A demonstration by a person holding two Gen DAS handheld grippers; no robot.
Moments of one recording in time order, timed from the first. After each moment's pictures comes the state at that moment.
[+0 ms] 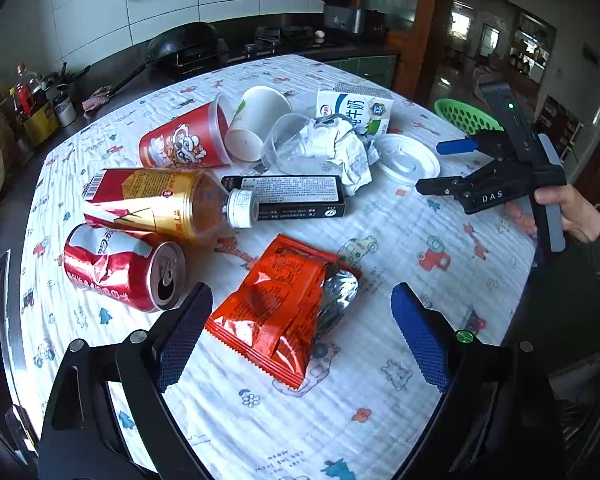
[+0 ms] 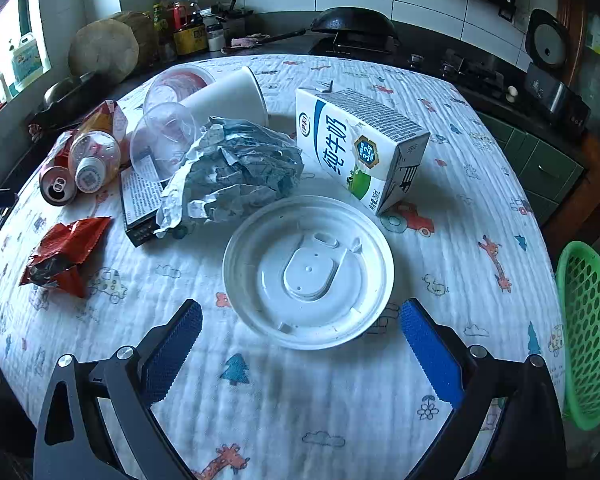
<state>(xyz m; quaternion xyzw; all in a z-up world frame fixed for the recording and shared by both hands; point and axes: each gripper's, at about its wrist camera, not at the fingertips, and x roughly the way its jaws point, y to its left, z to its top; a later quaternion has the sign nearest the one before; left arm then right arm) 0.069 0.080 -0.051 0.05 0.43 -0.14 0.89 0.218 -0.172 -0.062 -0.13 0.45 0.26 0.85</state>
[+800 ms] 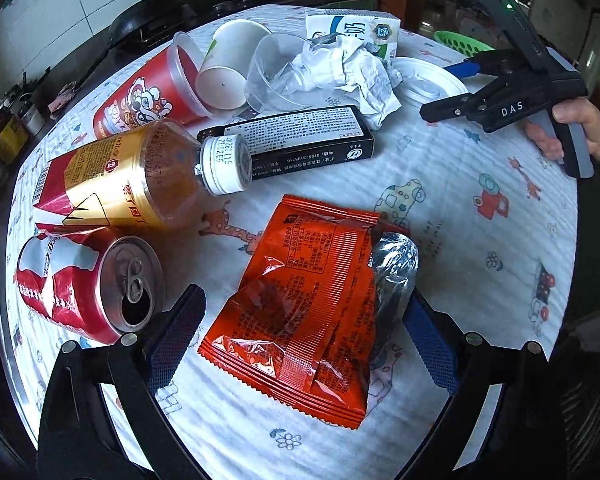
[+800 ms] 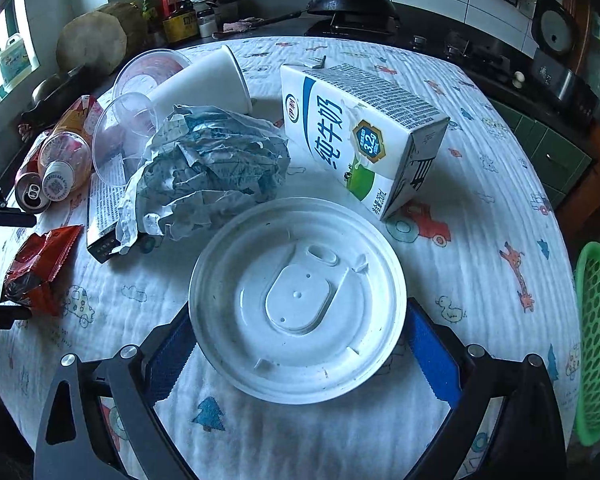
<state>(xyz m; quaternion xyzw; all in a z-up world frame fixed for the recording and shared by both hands) 0.105 0.071 -0.106 0.13 0.49 -0.17 0.85 0.254 -0.162 -0.080 -0.12 0.47 0.26 0.83</state>
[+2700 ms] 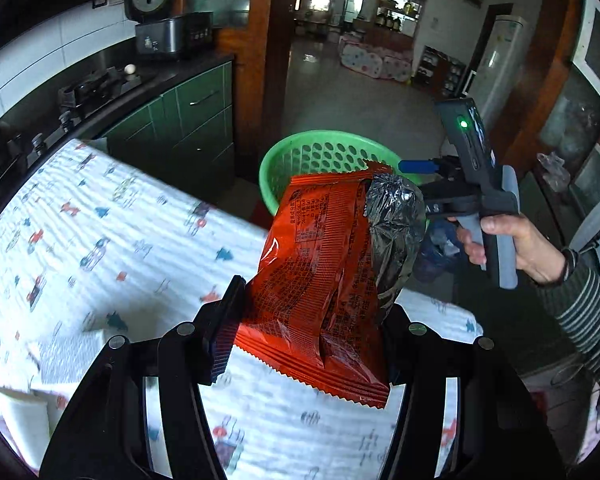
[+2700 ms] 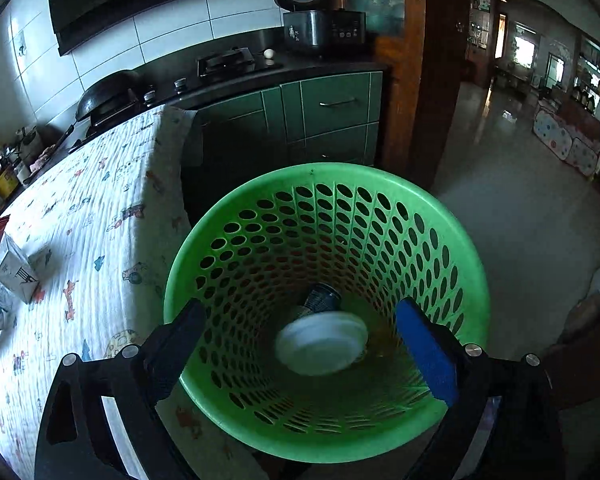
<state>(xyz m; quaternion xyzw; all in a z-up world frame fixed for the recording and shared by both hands) 0.270 -0.242 -0.015 0.11 0.41 -0.39 0.82 0.299 -0.513 -0.048 0.04 0.44 -0.01 0.90</state>
